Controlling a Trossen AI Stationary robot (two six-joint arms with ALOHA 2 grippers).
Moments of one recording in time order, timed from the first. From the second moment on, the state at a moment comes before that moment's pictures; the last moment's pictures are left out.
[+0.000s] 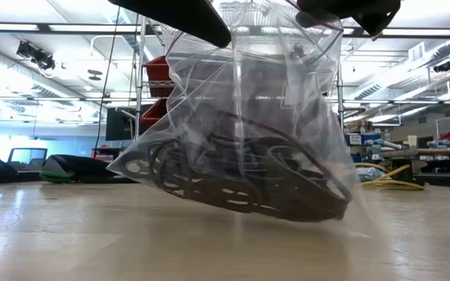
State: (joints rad) left arm -0.61 1.85 1.32 -0.33 -0.68 -0.03; right arm 0.69 1.72 1.18 -0.26 0.65 0.64
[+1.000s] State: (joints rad) left arm -0.61 1.85 1.32 -0.25 -0.68 -0.03; right arm 0.63 1.72 1.18 -0.29 0.56 0.60
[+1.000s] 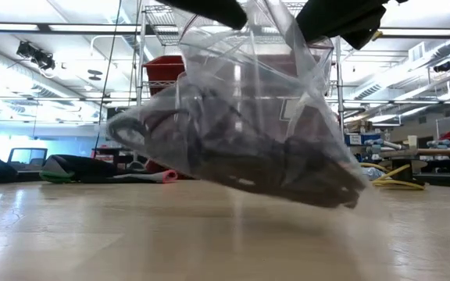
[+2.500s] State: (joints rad) left arm -0.60 1.67 1.32 -0.41 -0.65 -0.19; right arm 0.66 1.65 1.18 -0.34 0.65 0.55
